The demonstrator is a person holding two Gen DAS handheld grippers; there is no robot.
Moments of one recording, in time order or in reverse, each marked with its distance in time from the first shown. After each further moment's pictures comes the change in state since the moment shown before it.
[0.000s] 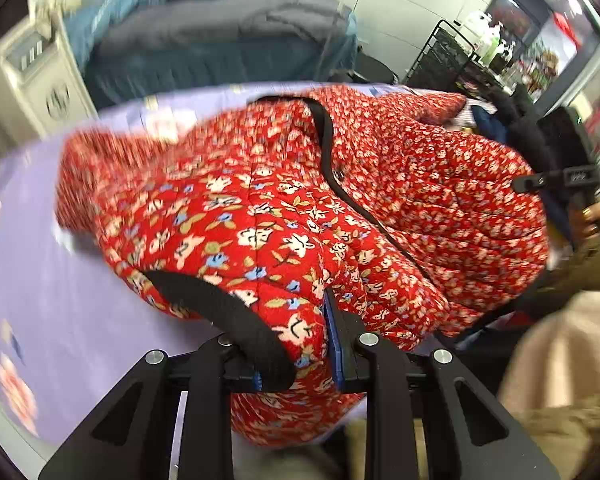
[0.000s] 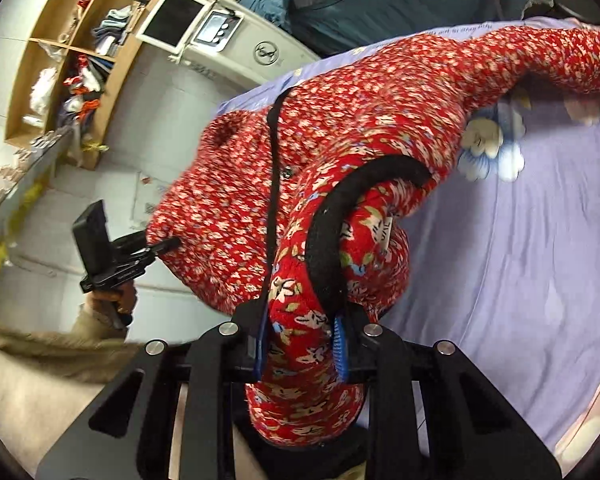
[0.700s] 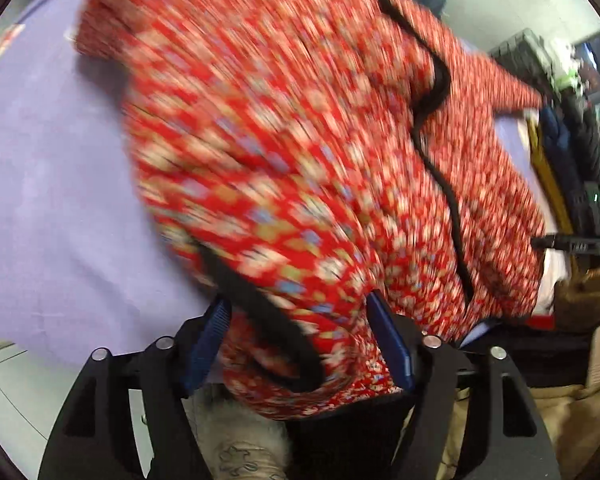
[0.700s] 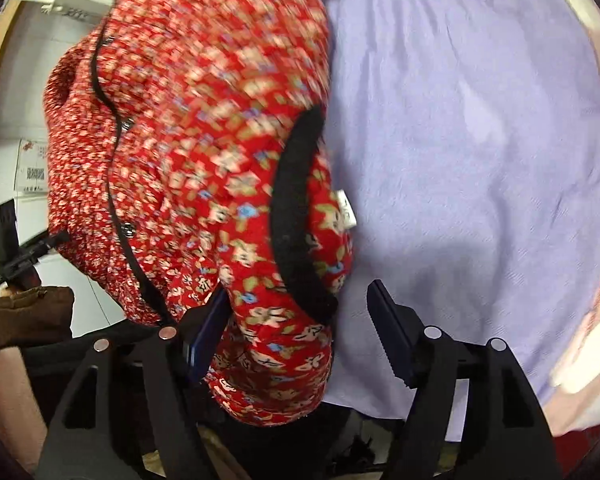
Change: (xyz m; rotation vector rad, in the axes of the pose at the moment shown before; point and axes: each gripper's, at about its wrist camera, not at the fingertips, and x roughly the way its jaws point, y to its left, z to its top) left arm 0.089 0.090 -0.109 -0.318 0.108 0.034; right arm 0.059 -0.117 -0.064 0.108 0.216 -0.400
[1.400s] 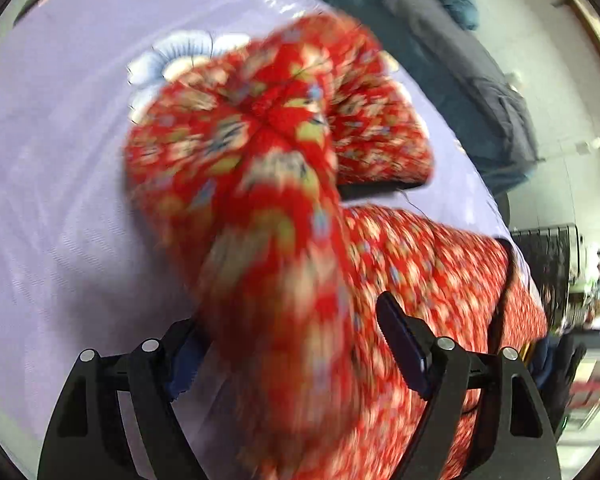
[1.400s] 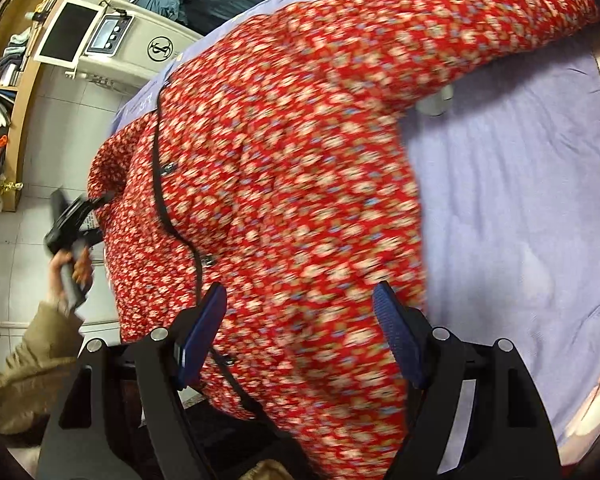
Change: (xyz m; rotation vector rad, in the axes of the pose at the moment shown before) left arm 0.032 0.127 0.195 -0.491 -0.140 -0.073; right arm -0.030 0.054 0.080 0.129 -0.179 0.165
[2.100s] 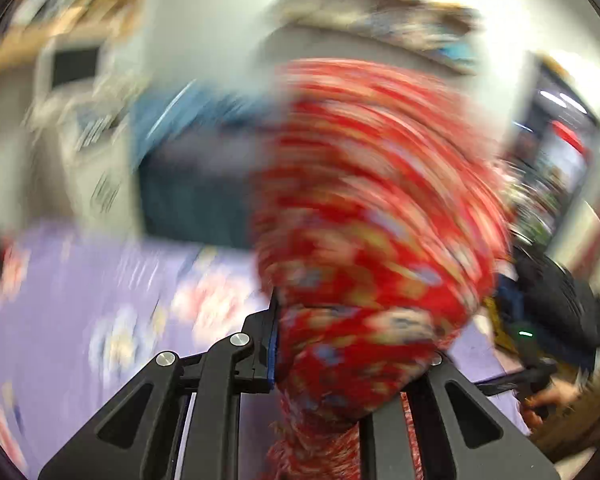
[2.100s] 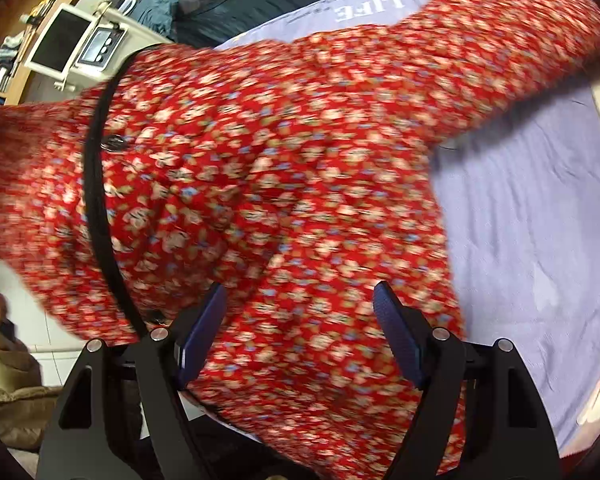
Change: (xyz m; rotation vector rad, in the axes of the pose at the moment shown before) left arm -0.176 -0.158 -0.083 0.595 -0.526 -0.122; right arm 0.019 0.044 0.004 -0.017 -0.068 -0.086
